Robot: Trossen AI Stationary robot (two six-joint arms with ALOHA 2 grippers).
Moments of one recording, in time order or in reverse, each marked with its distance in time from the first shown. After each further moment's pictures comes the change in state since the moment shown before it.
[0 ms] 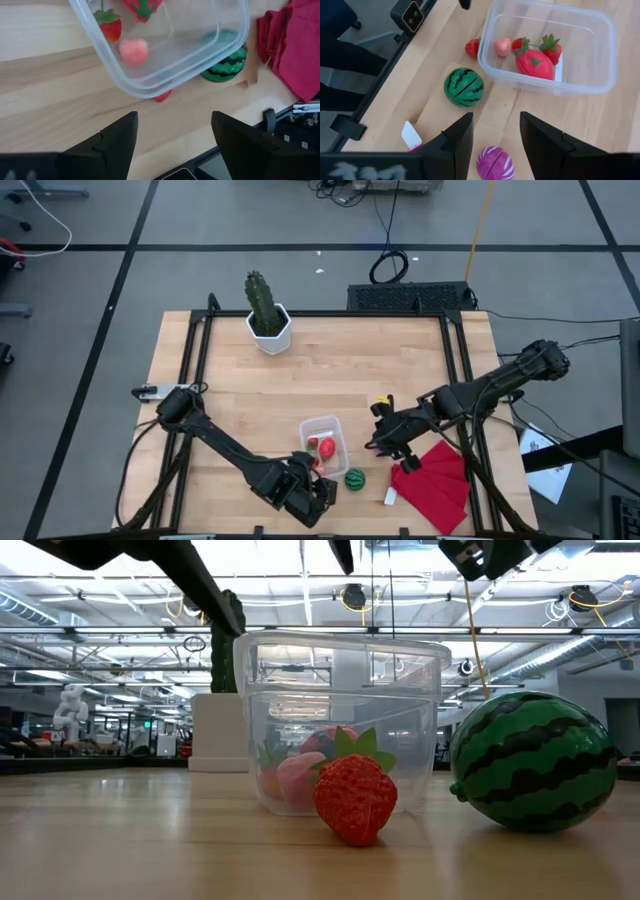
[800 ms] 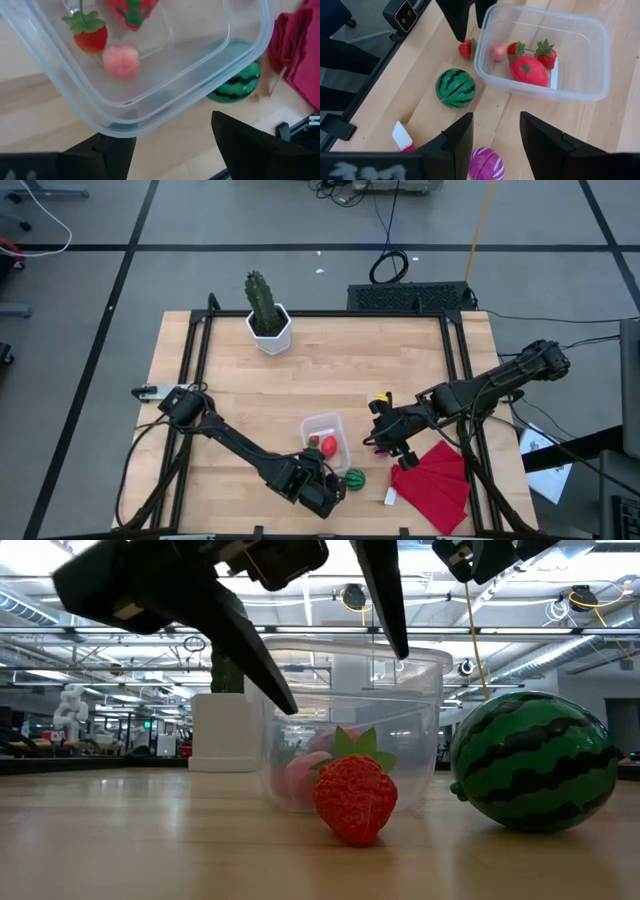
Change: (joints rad) left arm 0.052 0.075 0.000 0.082 0.025 0.077; right arm -0.026 0.000 0.000 0.005 0.000 -0.041
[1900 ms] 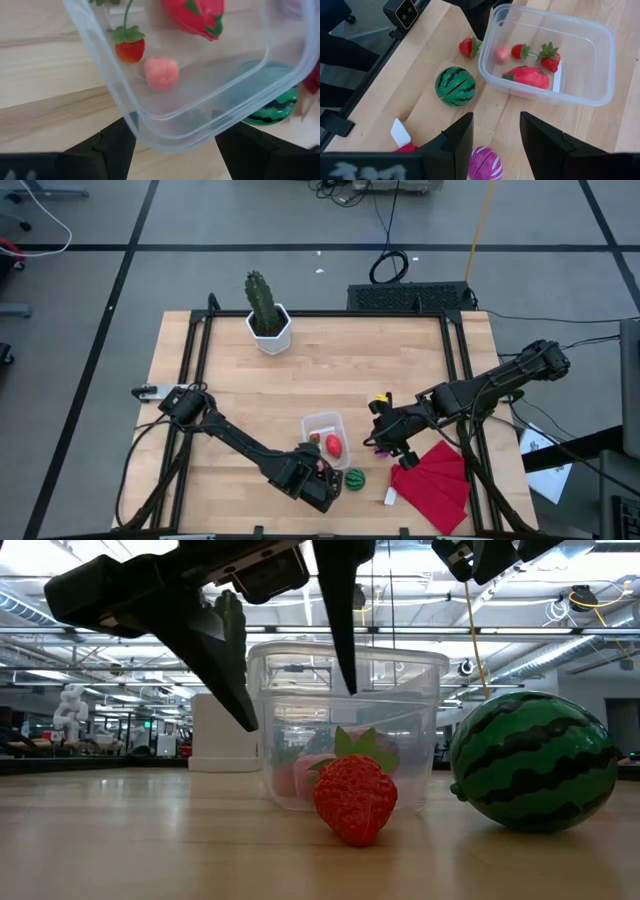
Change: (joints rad) left arm 0.019 0.000 0.000 -0.117 0.004 -0.032; right arm 0.000 0.000 0.000 -0.004 0.000 -0.022
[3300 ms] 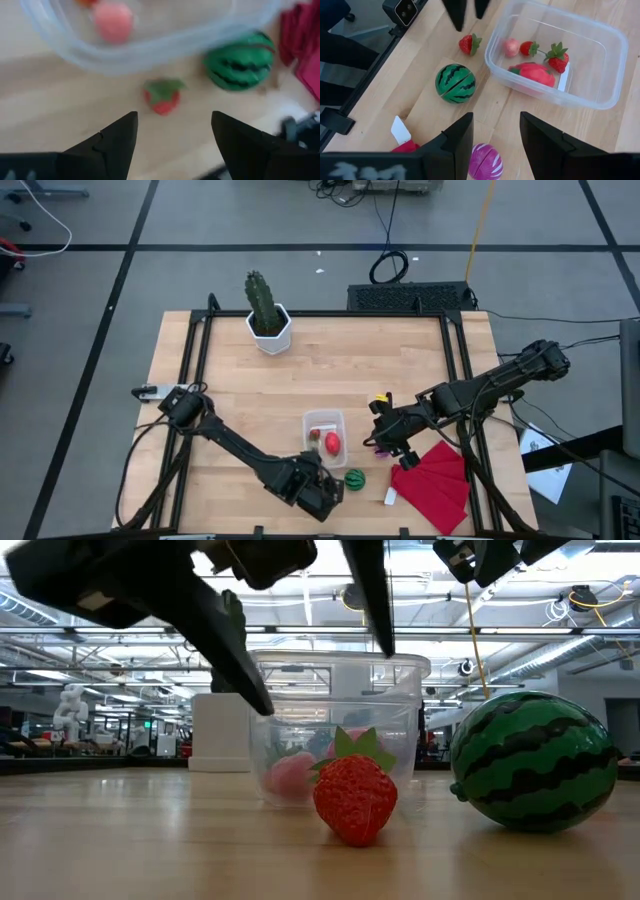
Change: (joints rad) left arm -0.030 0.000 0.000 0.103 0.028 -0.013; right arm 0.000 0.000 0.000 -0.011 0.000 0.004
